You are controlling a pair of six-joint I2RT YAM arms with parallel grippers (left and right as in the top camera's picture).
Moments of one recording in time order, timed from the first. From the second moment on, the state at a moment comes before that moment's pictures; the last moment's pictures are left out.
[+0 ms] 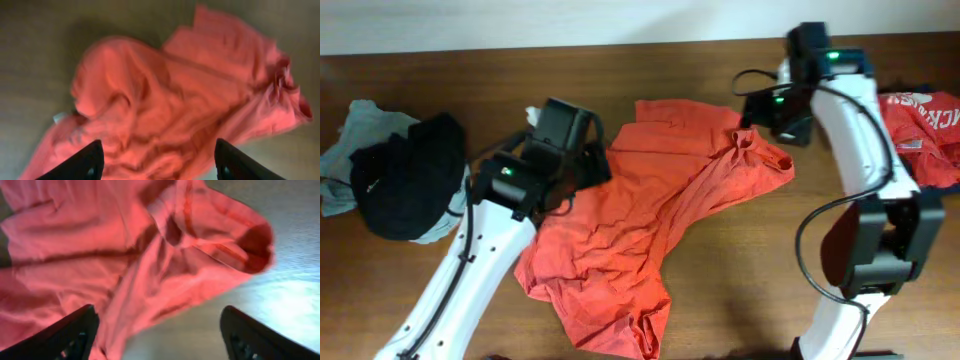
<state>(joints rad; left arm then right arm) -0.42 1.45 1.42 -0.96 -0.12 -0.65 0.04 2.02 1.86 -1.20 -0.14 0.37</state>
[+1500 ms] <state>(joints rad) -0.33 1.63 1.42 -0.88 -0.22 -0.63 0.08 2.04 1.48 -0.73 0.12 0.52</state>
